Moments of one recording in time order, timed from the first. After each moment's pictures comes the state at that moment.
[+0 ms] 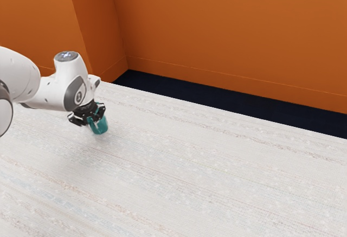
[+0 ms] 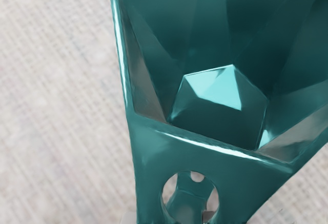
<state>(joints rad) -0.28 0.37 0.56 -2.04 -0.12 2.54 -0.61</state>
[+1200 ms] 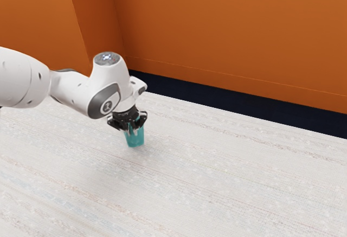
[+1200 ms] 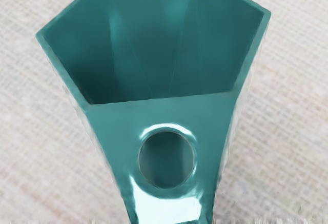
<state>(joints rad) -0.46 0.23 0.44 -2.11 0.06 2.53 -0.66</state>
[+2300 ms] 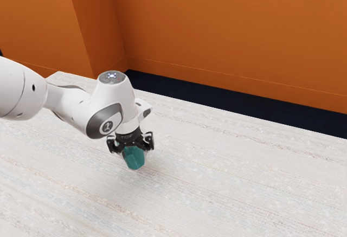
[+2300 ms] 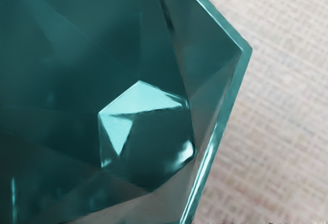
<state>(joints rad) -0.50 0.15 0.38 -2.27 0.07 2.52 -0.71</state>
